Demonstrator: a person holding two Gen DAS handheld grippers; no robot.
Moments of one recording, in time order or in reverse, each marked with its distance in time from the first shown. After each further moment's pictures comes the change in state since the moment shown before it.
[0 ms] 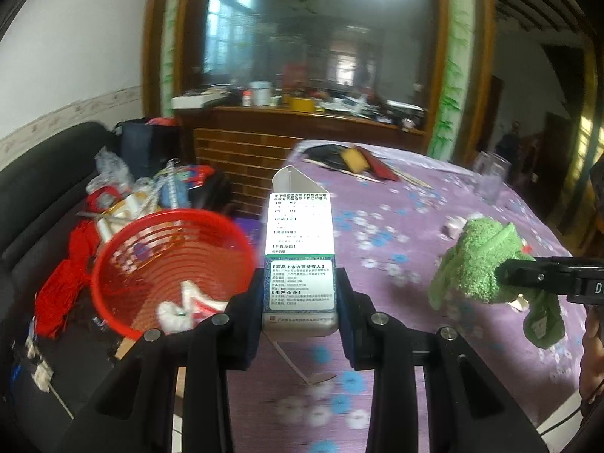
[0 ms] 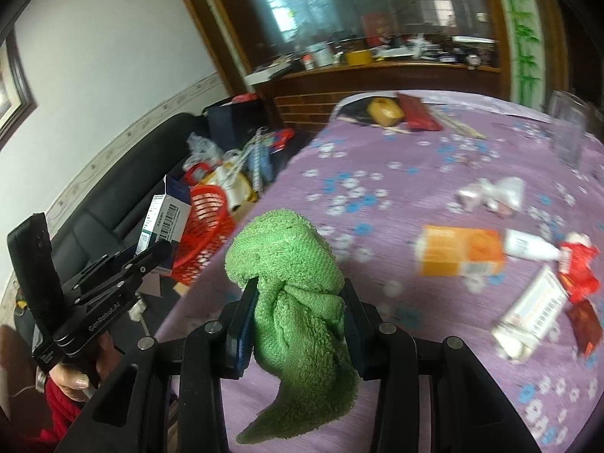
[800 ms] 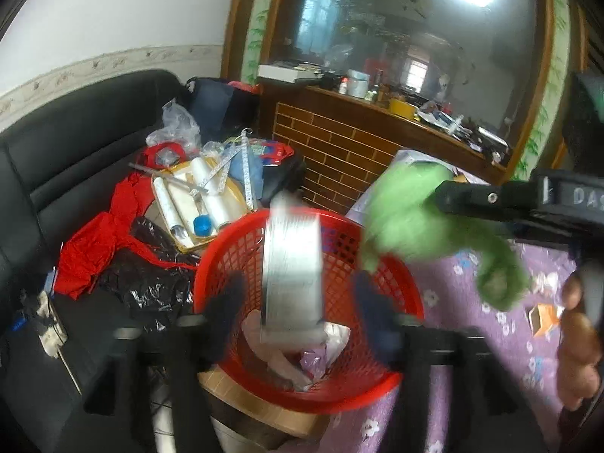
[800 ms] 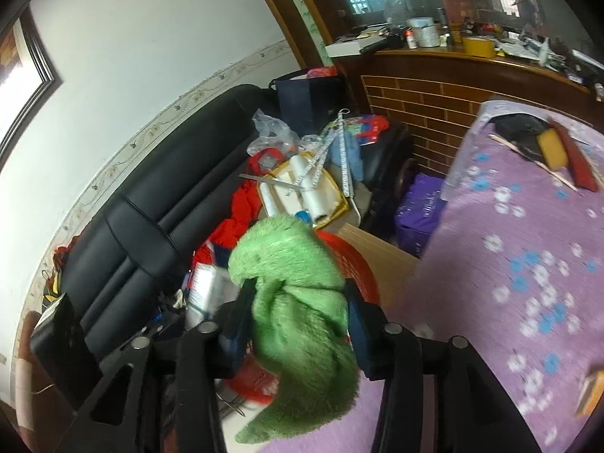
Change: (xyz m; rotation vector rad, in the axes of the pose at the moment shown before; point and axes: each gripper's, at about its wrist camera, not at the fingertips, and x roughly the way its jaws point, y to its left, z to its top) left arm 0.042 0.152 0.020 -0.242 0.035 0.148; right arm 0.189 0.149 0.126 -0.070 0.088 0.174
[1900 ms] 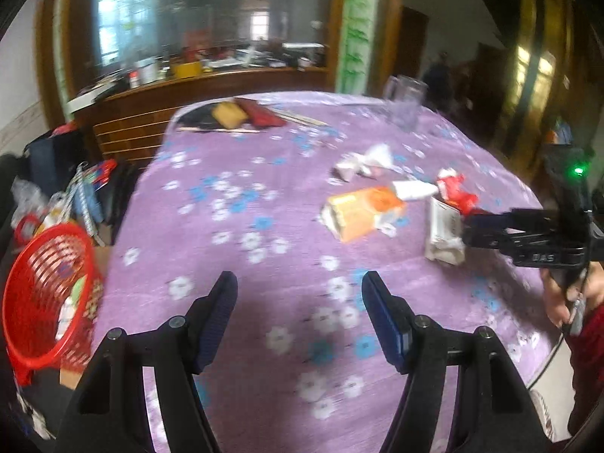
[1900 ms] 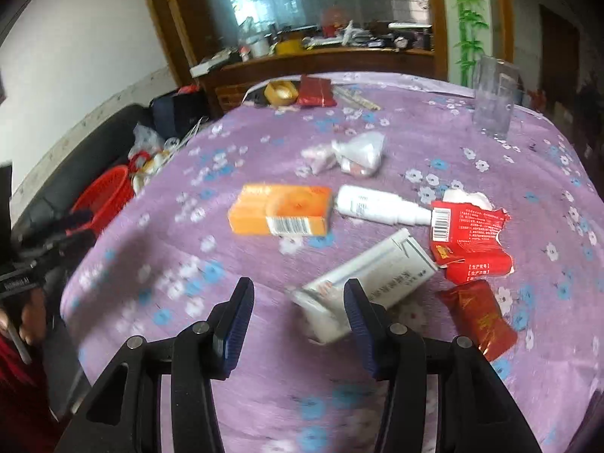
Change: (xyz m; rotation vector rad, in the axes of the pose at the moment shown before) left arm -0.030 -0.293 -0.104 0.528 0.182 -0.376; right arm -0.268 -0.278 -0.227 0.059 -0.048 -0.348
